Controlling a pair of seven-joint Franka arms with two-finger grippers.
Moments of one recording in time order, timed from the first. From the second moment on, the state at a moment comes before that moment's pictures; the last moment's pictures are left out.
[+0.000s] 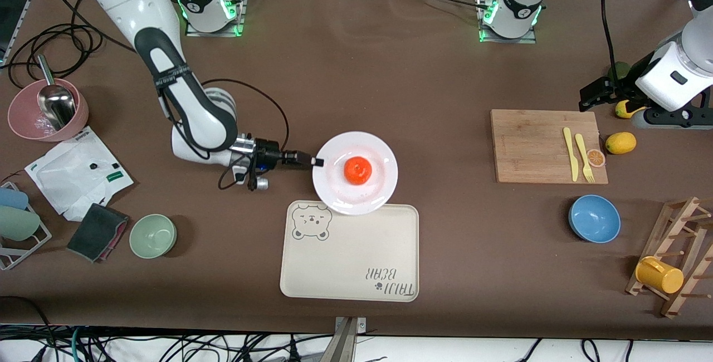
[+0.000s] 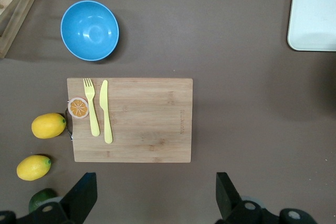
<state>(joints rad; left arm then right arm) -0.02 0.03 -0.03 -1.64 -0.01 1.58 -0.06 0.12 0.69 0.29 -1.78 1.42 2.26 -0.58</state>
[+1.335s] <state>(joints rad) -0.02 0.03 -0.03 -1.64 -0.01 1.58 -0.06 0.19 1.10 0.17 -1.19 1.25 2.23 -0.49</state>
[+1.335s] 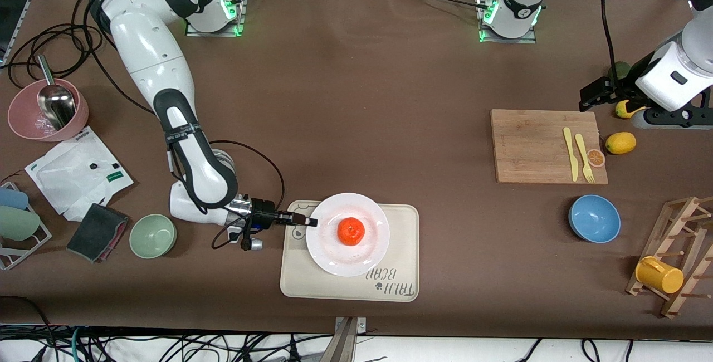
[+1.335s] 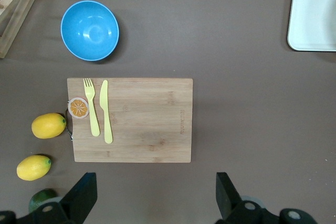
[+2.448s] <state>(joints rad) -0.02 0.03 -0.03 -1.64 -0.01 1.58 -0.06 0.20 1.09 0.15 -1.16 1.18 2.27 -0.49</state>
